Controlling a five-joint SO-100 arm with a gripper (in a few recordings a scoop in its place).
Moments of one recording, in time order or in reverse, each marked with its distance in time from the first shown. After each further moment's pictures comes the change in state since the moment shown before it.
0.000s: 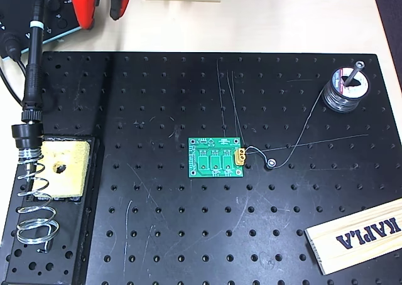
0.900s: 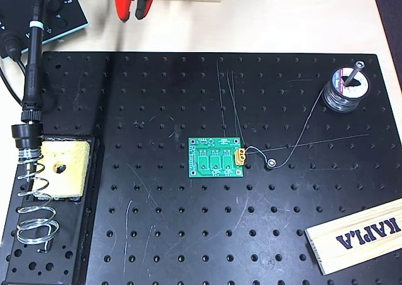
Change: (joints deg) arm -2.2 54.4 43.5 2.9 -4.1
